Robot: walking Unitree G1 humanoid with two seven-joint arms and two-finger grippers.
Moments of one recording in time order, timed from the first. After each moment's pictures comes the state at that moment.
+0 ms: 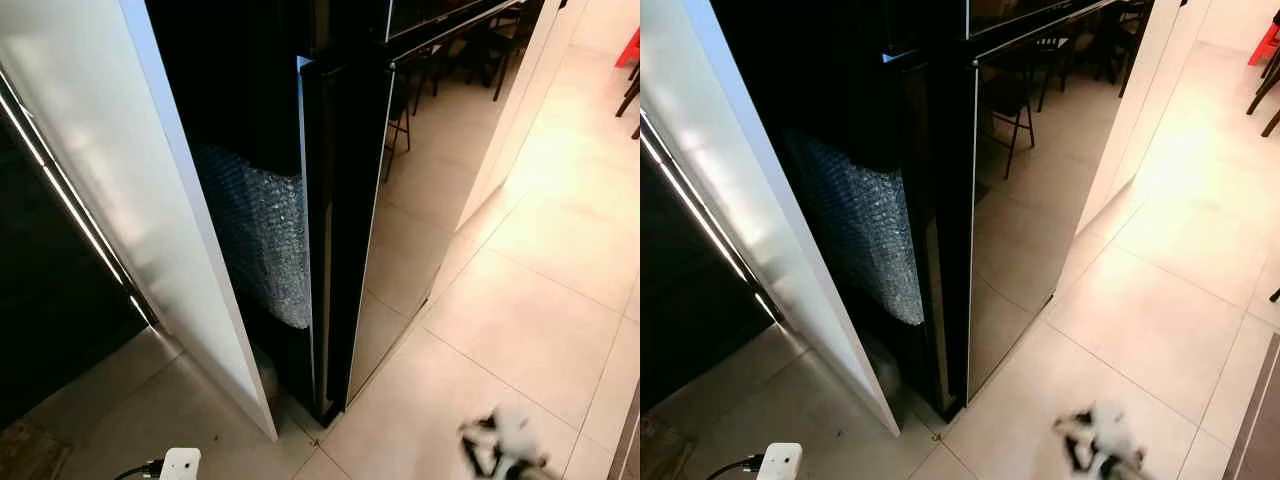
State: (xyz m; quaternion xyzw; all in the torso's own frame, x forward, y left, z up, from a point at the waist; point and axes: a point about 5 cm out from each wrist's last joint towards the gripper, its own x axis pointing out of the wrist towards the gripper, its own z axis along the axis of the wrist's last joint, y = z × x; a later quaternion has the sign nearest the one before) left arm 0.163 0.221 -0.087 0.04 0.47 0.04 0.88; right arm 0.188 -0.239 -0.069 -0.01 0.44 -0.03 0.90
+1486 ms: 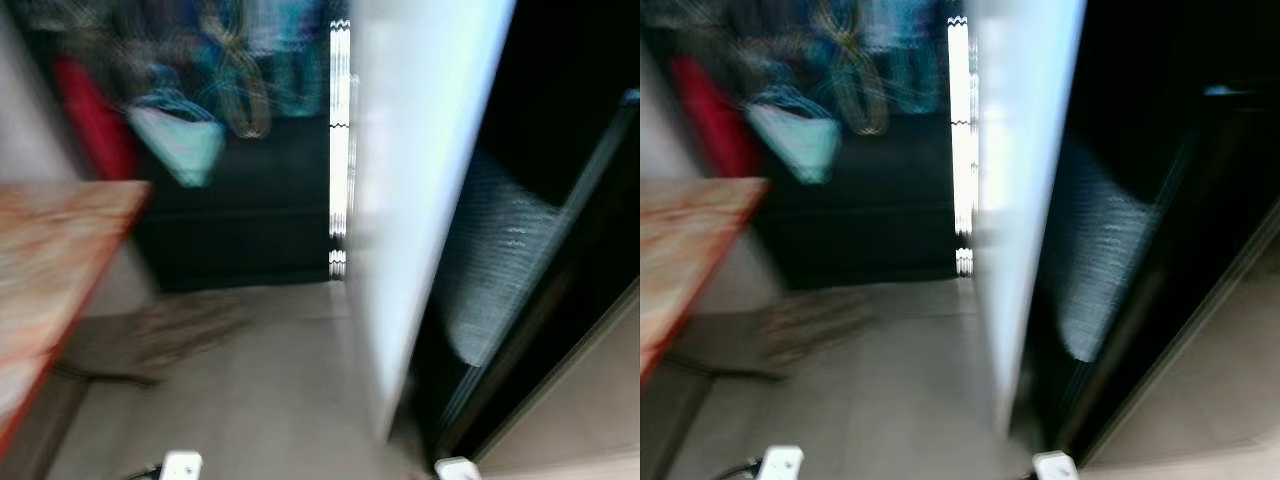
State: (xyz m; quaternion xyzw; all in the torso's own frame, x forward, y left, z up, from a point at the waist) left arm 0.152 0.217 -0.092 0.03 0.49 0.04 0.87; right arm 0.132 -0.185 -0.104 -0.03 0.52 0.04 0.85
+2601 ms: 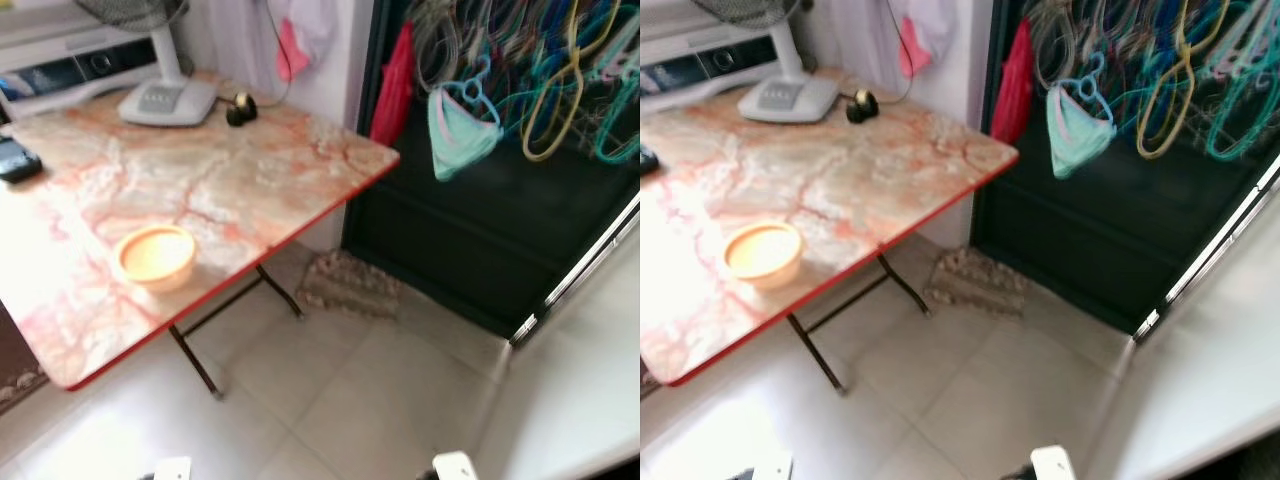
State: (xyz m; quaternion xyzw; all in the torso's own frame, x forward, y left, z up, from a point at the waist) left arm 0.155 0.222 -0.090 0.00 0.47 0.10 0.88; right arm 0.142 -0.176 -0.101 -0.03 0.51 0.06 0.86
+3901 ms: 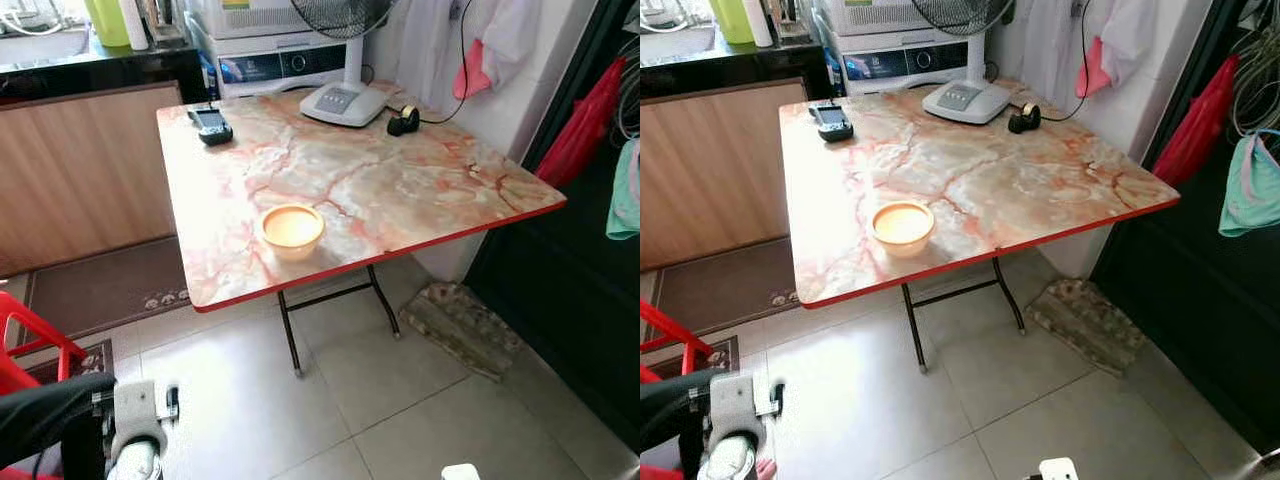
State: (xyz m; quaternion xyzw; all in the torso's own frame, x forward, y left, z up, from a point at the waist) left arm 0.233 0.258 -0.009 0.08 0.15 0.20 0.97; right arm 0.132 -0.183 -0.104 -0.01 0.52 0.05 0.85
